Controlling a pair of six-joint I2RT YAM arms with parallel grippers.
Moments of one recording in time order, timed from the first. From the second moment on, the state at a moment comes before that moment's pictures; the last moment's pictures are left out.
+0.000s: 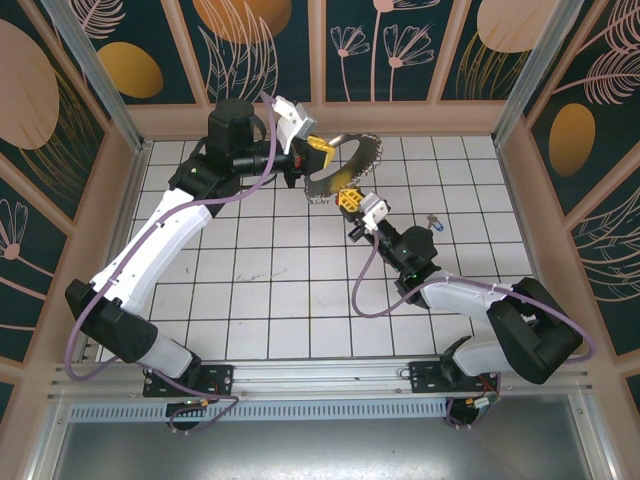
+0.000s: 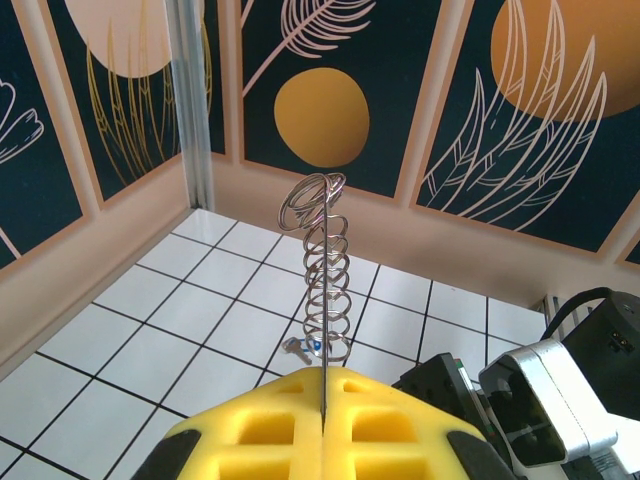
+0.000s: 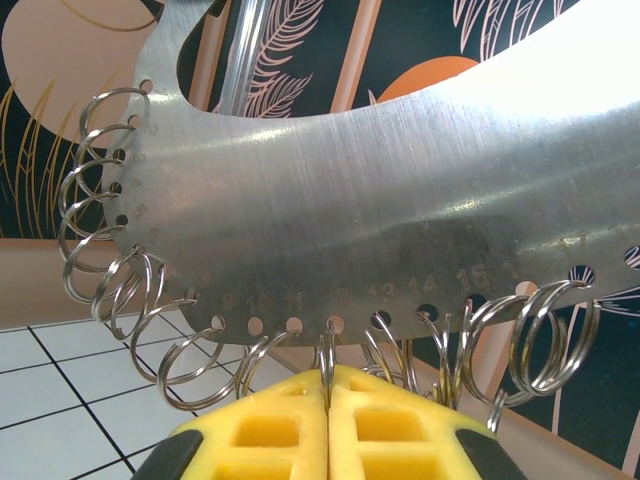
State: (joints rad) left arm -0.55 1.53 1.65 -0.36 0.69 0.03; right arm 0.68 1.35 0.51 1.14 -0.10 -0.27
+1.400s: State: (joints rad) left arm -0.49 1.55 1.02 0.20 0.45 -0.68; right arm 0.47 1.31 0.51 0.76 -0.45 -0.07
